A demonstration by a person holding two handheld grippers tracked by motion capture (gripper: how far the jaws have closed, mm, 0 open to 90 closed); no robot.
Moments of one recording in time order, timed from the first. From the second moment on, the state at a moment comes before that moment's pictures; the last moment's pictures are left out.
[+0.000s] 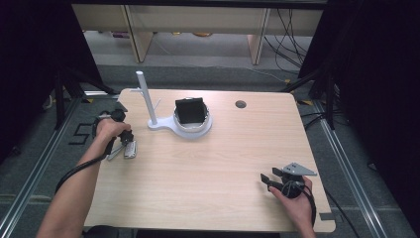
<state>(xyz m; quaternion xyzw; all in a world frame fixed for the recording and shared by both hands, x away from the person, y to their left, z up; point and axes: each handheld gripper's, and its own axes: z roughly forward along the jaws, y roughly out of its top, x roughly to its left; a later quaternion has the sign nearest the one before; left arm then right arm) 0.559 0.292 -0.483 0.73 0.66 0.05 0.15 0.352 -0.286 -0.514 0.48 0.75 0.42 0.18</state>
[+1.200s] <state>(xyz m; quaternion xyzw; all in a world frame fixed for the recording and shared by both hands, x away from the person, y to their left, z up) 0.530 0.301 -0.486 0.77 0.56 0.09 0.28 0.352 -0.287 -0.515 0.47 0.75 0.42 0.19</state>
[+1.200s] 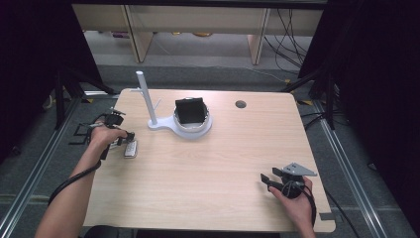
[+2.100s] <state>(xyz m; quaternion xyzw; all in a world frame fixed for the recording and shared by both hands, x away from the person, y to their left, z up) 0.514 0.300 -0.475 0.77 0.58 0.09 0.26 0.351 -0.285 -0.514 0.48 0.75 0.42 0.18</state>
